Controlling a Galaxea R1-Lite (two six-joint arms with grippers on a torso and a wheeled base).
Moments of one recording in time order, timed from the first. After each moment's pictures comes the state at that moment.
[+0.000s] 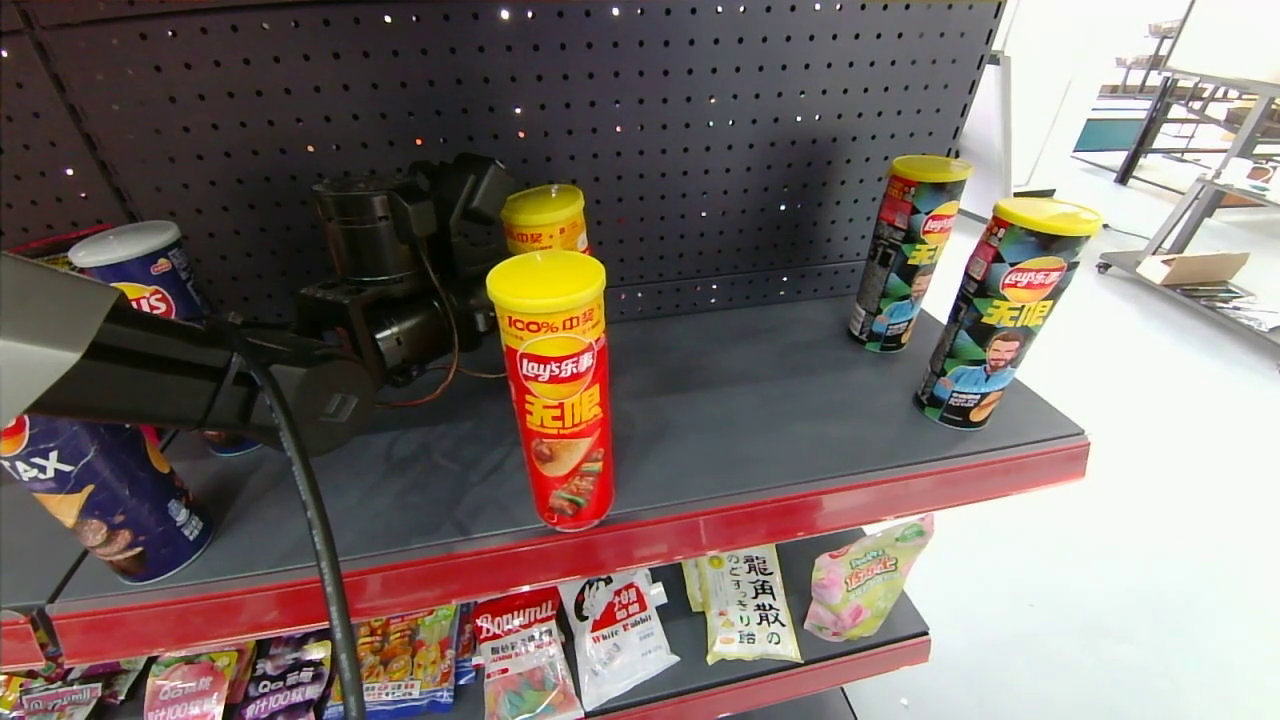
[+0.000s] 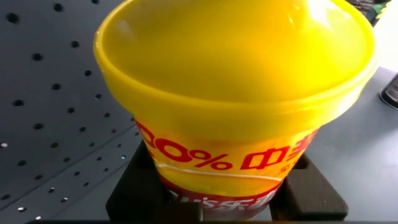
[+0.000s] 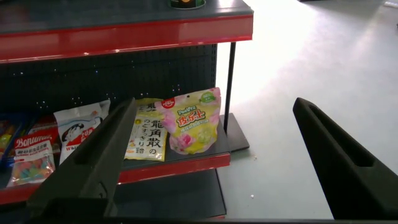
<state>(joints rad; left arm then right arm) -0.40 1.97 -1.19 -0.76 -0.22 0.03 0.00 0.00 0.00 0.00 0.00 -0.01</state>
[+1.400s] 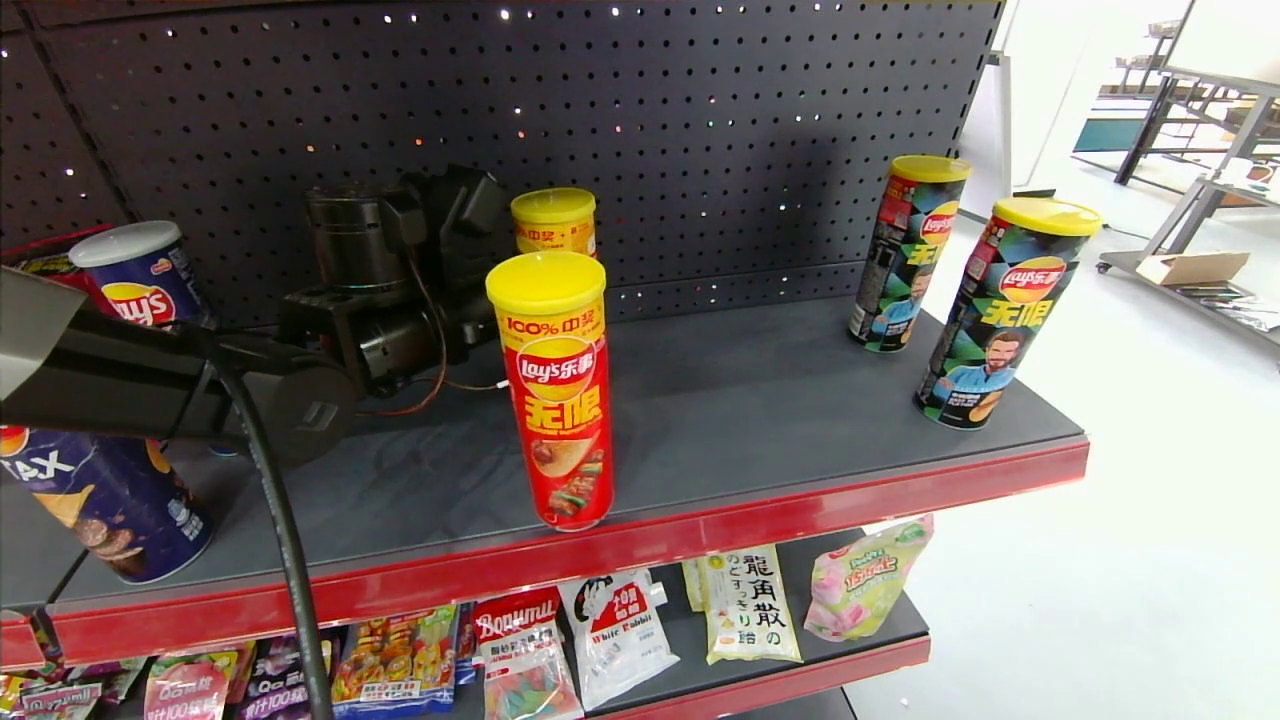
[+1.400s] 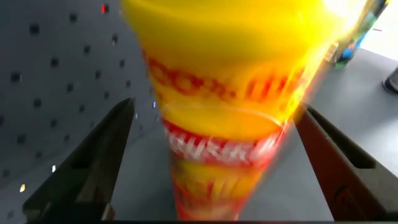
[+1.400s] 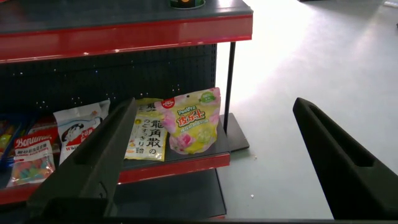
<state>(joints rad) -0.39 1.93 -1.13 -0.72 -0.21 0.02 0.00 0.00 0.00 0.00 0.00 -0.01</state>
